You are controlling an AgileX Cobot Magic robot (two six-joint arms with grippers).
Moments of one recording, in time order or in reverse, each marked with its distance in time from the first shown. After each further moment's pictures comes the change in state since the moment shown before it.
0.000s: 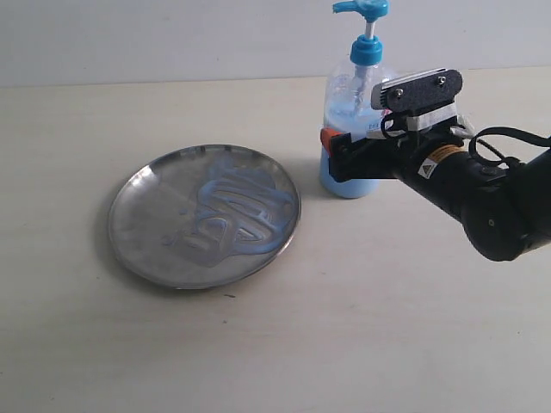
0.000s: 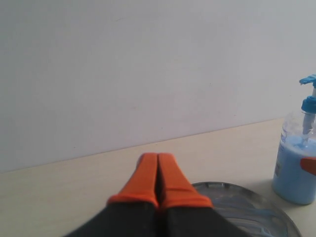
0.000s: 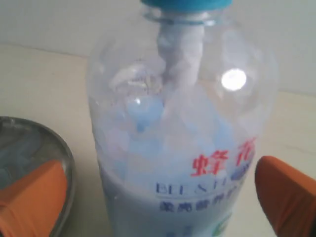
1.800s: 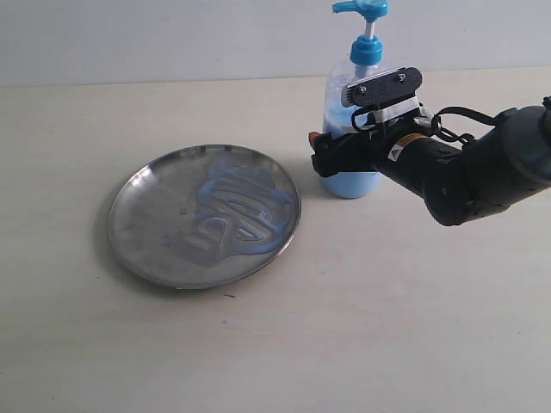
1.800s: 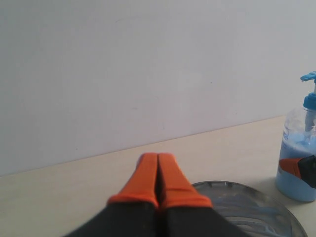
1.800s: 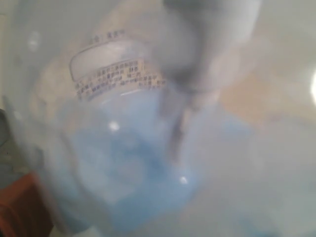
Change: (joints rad) left arm 0.000 0.000 0.000 0.000 0.000 0.023; right arm 0.000 0.137 -0.197 0.040 0.146 -0.082
